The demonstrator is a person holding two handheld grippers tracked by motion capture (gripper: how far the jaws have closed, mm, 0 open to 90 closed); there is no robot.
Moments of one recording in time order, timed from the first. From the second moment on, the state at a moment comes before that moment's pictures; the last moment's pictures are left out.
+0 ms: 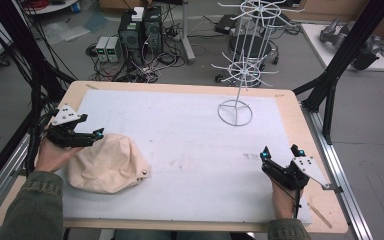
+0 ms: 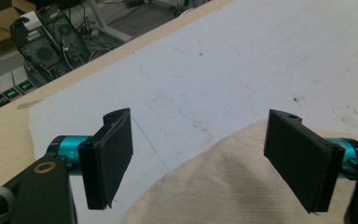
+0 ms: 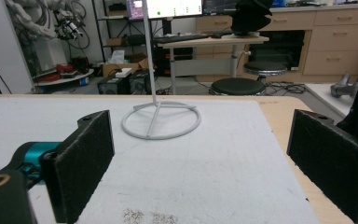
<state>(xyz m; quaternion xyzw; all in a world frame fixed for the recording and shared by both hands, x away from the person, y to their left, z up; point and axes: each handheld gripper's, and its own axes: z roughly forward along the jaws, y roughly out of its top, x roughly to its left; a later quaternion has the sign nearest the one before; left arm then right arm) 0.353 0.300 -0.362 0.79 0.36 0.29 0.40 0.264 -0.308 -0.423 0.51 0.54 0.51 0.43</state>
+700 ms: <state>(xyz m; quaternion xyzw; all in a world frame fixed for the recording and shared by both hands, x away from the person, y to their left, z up) 0.367 0.302 -0.383 0.83 0.36 0.23 0.36 0.265 -0.307 -0.424 0.51 0.55 0.51 0.42</state>
